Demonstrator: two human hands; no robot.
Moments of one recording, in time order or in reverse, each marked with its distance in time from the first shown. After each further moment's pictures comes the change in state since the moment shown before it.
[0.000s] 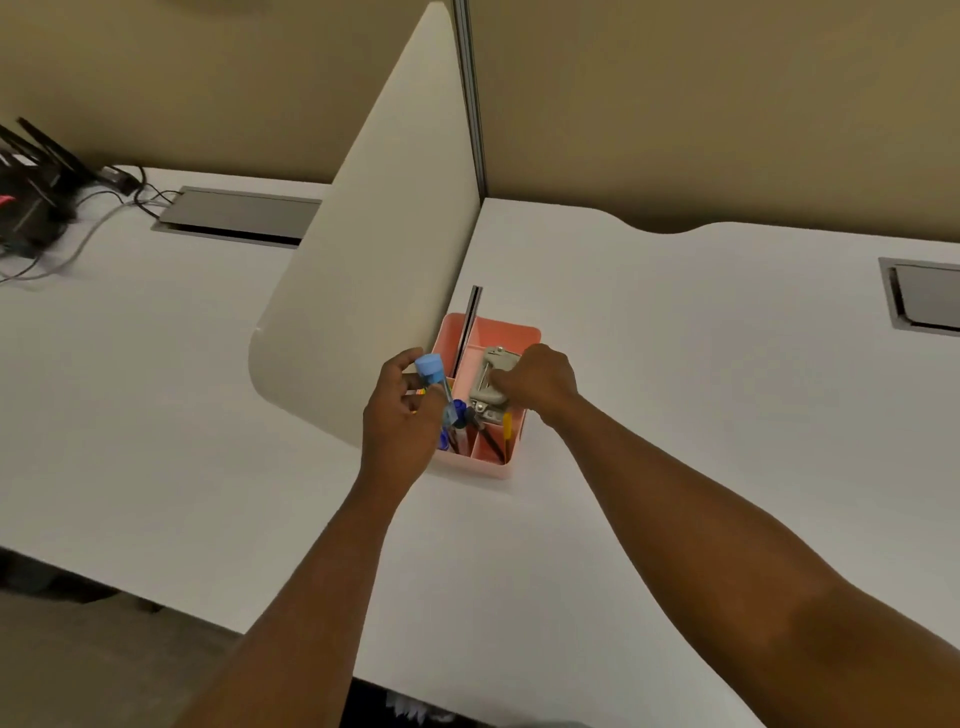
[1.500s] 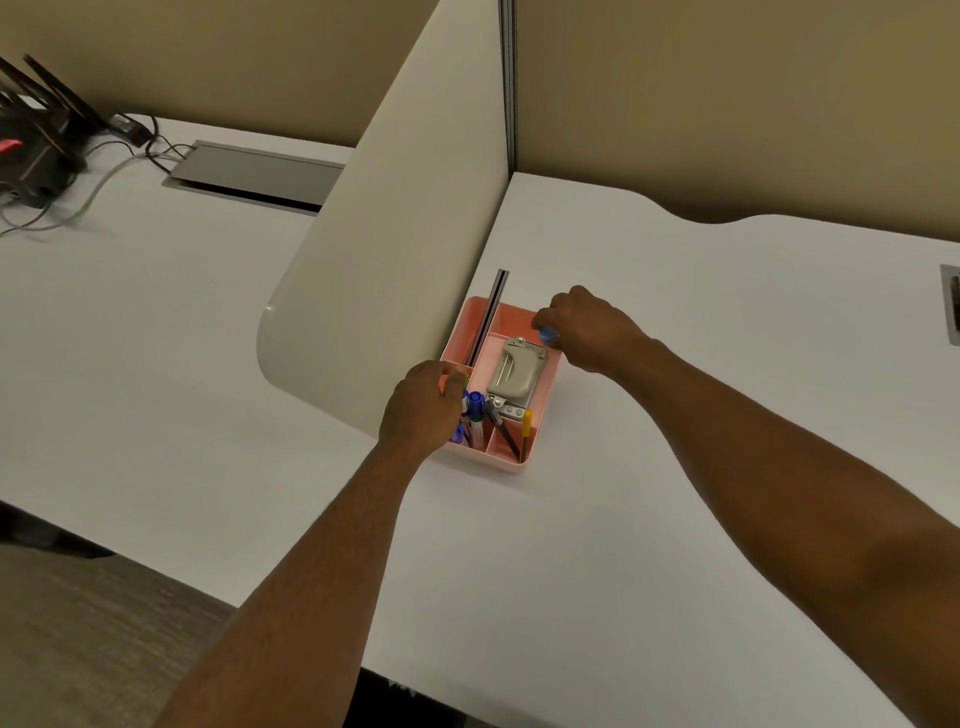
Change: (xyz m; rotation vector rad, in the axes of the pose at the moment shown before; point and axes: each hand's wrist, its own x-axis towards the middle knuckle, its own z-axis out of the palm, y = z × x) left_hand 0.048 -0.044 0.018 0.558 -0.170 0.000; right_hand 0.077 0.027 -0.030 -0.760 0.041 -0.743
